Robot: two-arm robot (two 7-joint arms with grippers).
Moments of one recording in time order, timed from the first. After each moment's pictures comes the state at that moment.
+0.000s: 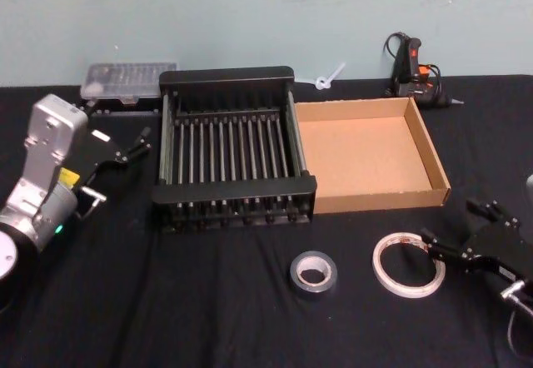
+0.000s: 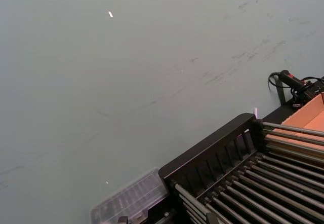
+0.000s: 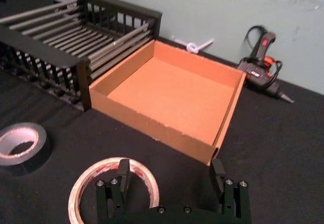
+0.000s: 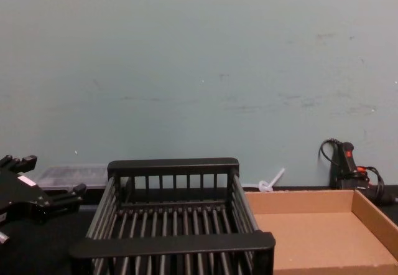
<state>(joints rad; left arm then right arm) -0.20 0.60 0.45 -1.41 -0.25 -0.12 0.03 -0.20 0.73 -0.23 -1.78 0.43 0.13 0.20</state>
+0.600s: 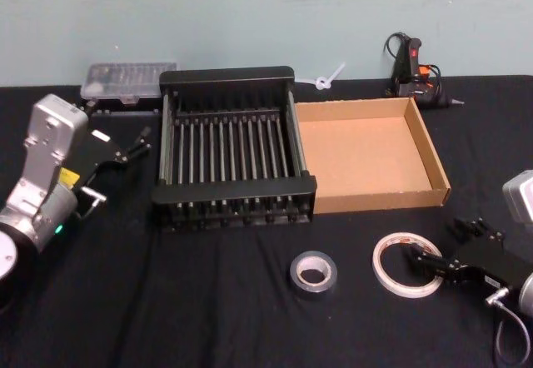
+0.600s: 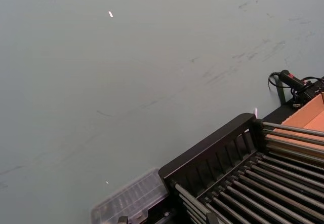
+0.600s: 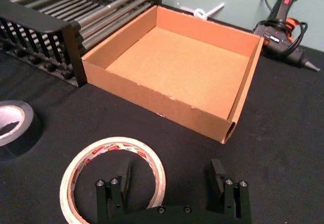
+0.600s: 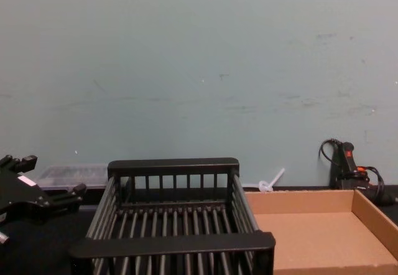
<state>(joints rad) -0.20 0.60 0.45 -1.41 -0.25 -0.12 0.03 -0.14 0.66 -0.26 -1.68 0.39 0.20 0.25</state>
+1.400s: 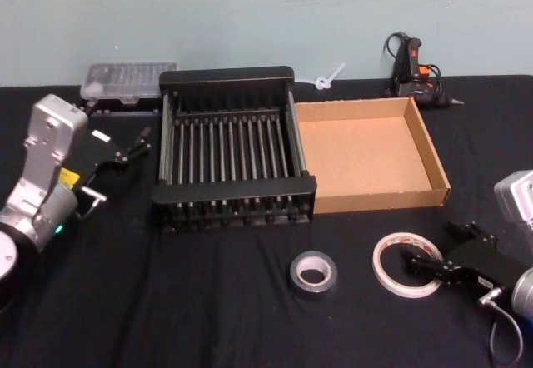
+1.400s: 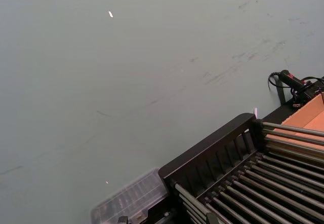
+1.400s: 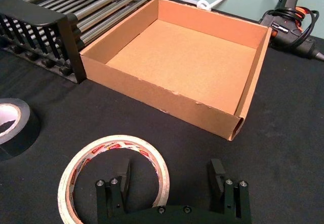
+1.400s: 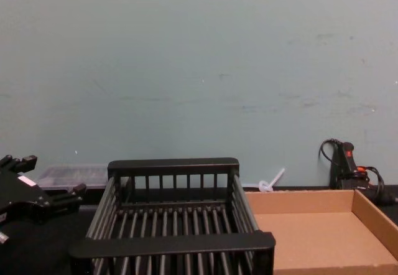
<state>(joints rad) -0.20 0.60 0.45 -1.41 -0.25 -0.12 0.03 -0.12 0.60 -0.24 -1.64 0.35 0.23 0.30</state>
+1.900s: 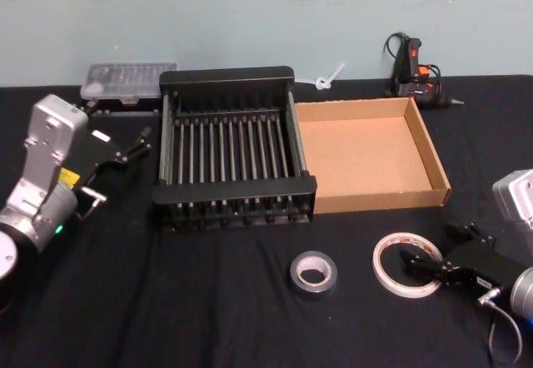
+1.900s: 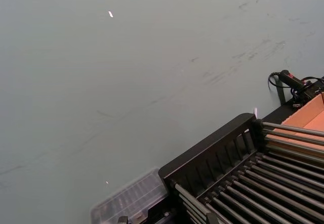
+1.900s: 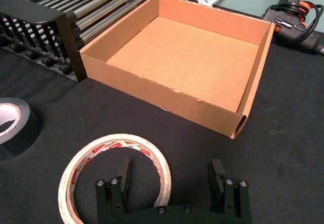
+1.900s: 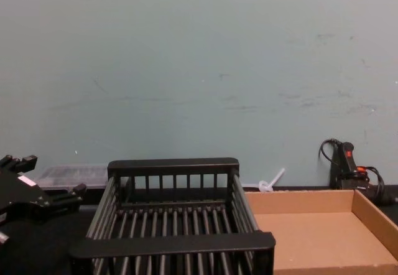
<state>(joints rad) -0.20 0.60 0.45 -1.41 -0.25 -0.12 0.03 -0.12 0.58 -0.22 -1.63 0.33 0.26 0.33</state>
